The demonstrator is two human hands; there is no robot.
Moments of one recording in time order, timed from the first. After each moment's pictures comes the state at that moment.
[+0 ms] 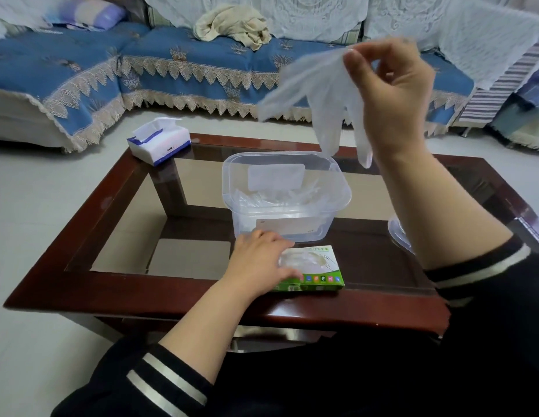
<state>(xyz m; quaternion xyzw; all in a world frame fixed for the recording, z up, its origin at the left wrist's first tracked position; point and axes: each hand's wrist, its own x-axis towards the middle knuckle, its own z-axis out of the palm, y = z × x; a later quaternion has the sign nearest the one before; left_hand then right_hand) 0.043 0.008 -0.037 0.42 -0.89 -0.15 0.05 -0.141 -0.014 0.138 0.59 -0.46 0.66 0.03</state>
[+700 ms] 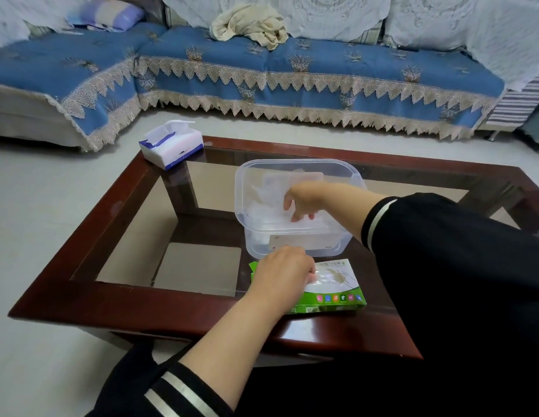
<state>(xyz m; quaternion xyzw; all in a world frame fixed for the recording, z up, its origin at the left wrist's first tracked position) 0.021 -0.001 -0.040 0.41 -0.89 -0.16 0.11 -0.129 -0.137 -0.015 0.74 -0.63 -0.15 -0.18</state>
